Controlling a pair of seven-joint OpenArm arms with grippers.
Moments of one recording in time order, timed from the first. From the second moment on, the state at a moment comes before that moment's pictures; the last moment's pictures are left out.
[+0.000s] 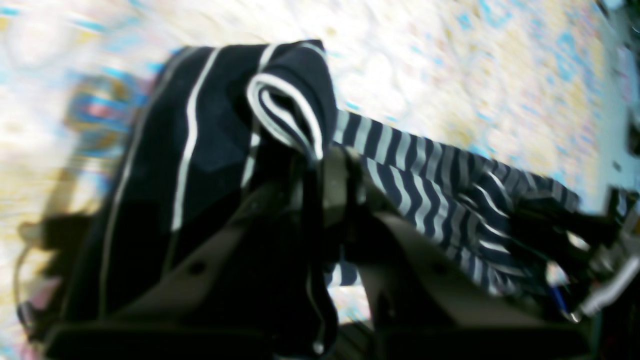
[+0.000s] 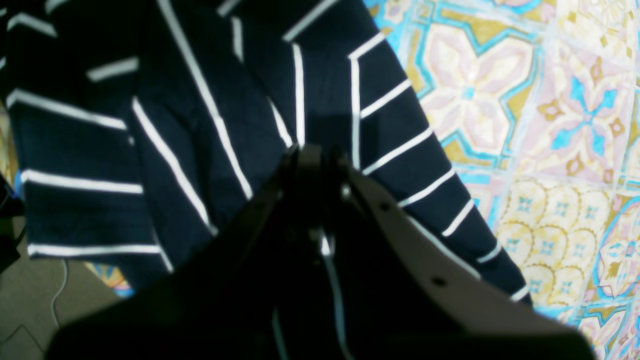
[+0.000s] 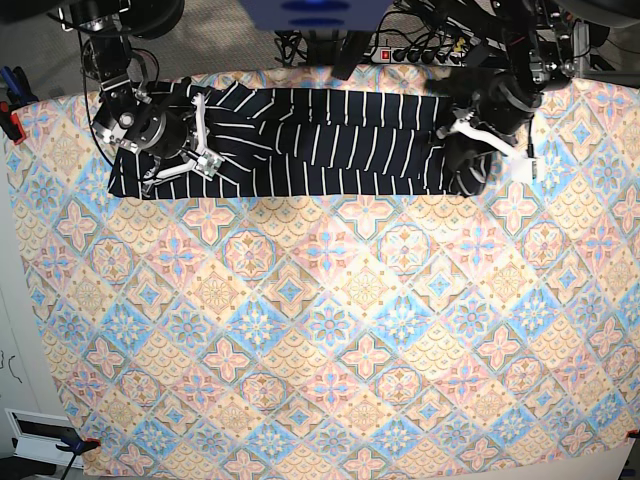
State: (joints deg) left arm 31.0 -5.5 -18.0 112.6 -44.3 -13.2 49.6; right arm -18.6 22.7 -5.7 95.2 -9.2 41.6 -26.6
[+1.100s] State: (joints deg) left arm 20.3 -4.0 3.1 107.7 -43.9 -12.8 53.5; right arm -20.8 24.9 0.4 95.3 -9.2 41.6 -22.4
